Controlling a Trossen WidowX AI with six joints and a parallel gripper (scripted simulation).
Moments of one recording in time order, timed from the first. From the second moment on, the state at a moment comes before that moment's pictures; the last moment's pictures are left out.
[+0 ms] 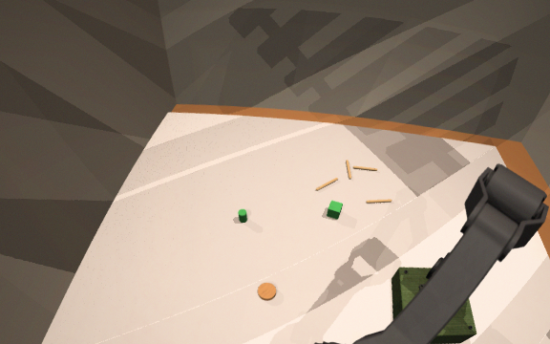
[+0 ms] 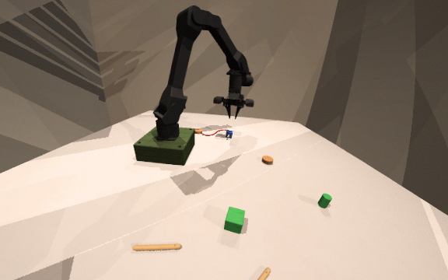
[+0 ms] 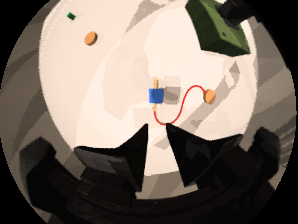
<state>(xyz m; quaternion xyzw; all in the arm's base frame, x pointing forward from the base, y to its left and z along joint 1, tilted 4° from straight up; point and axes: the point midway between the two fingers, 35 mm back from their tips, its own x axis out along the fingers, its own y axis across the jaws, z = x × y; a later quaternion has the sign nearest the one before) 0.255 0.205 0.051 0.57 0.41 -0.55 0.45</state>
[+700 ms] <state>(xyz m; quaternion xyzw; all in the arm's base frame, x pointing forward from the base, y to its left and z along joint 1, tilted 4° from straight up) 0.255 0.197 0.064 0.38 0.58 -0.37 0.62</state>
